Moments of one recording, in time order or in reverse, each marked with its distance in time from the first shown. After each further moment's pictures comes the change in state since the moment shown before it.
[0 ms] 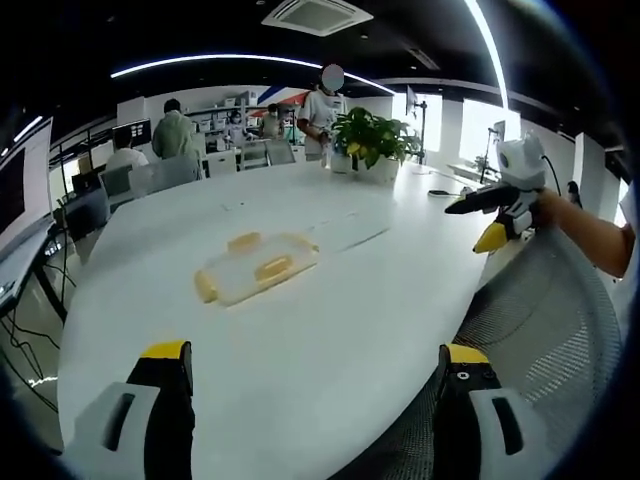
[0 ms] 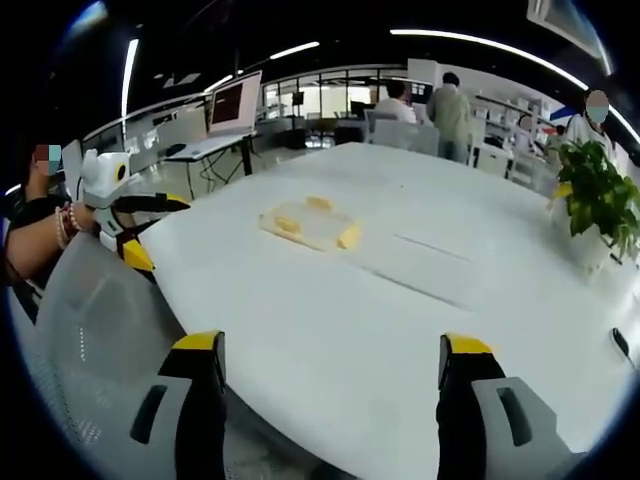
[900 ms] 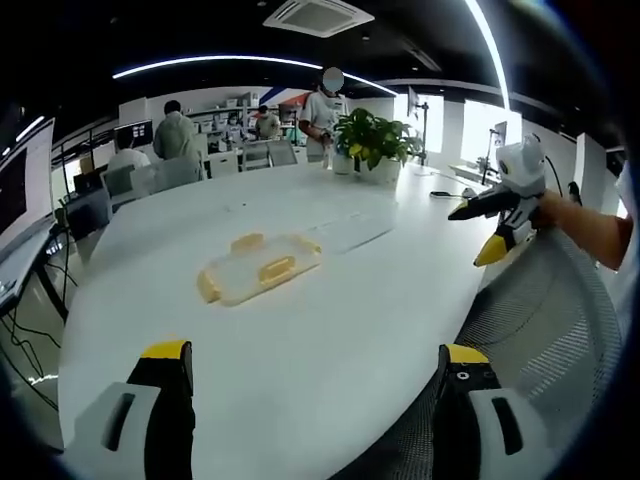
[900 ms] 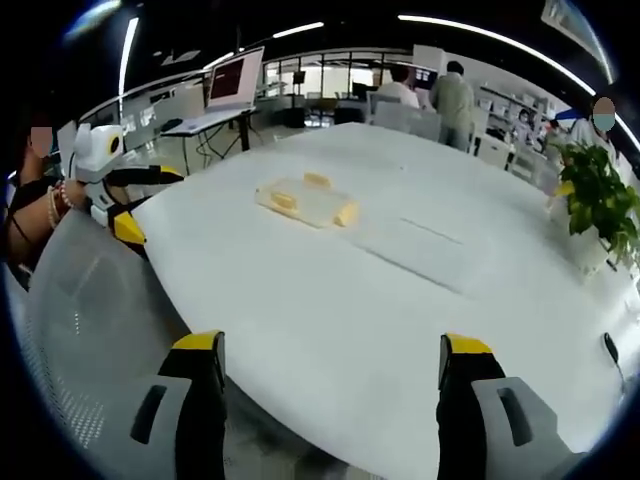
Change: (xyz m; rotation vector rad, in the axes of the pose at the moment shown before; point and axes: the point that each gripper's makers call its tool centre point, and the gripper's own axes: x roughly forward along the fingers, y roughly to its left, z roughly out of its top) left arm 0.001 0.004 -0.002 -0.025 0.013 -0.001; right arm 0.006 -0.001 -0.019 -0.035 0.120 -0.020
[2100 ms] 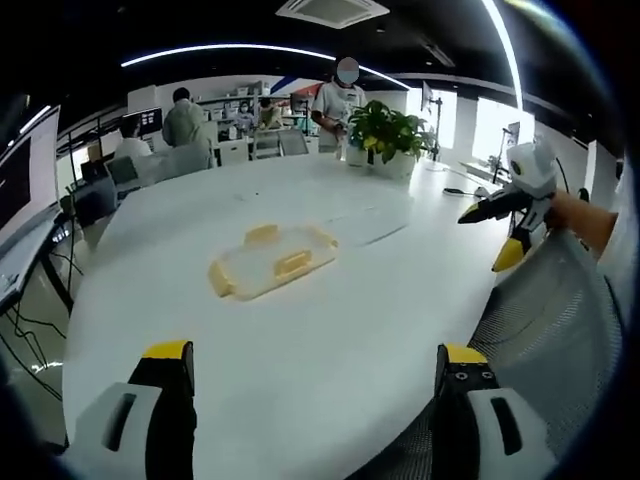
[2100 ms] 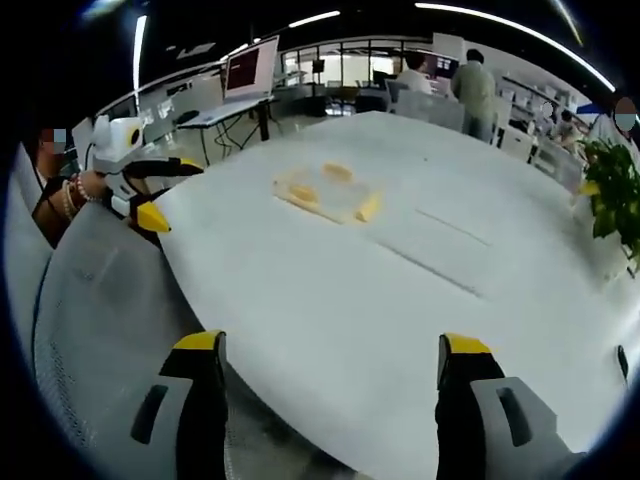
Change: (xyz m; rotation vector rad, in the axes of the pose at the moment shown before) left arm 0.005 0.014 0.002 -0.012 0.043 0.039; right arm 0.007 0.010 0.007 -0.015 0.035 0.100
